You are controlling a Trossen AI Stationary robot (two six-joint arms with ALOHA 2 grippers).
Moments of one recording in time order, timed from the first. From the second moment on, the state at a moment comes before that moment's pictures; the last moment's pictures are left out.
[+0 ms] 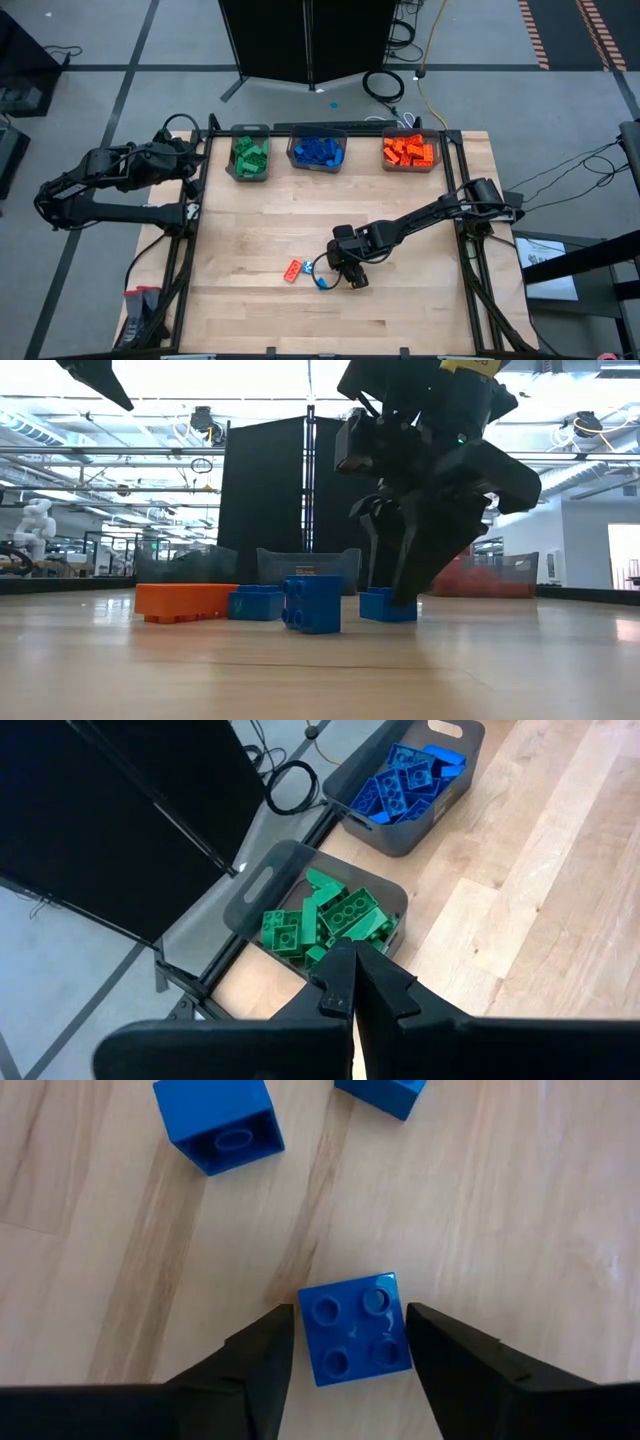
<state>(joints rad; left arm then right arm) 0.18 0.69 1.15 -1.27 -0.50 -0.10 0.24 1.92 1.19 -0.38 -0.03 0.01</state>
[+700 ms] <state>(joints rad) 0.18 0.69 1.15 -1.27 -0.50 -0.10 0.24 1.92 1.19 -0.38 -0.02 0.04</state>
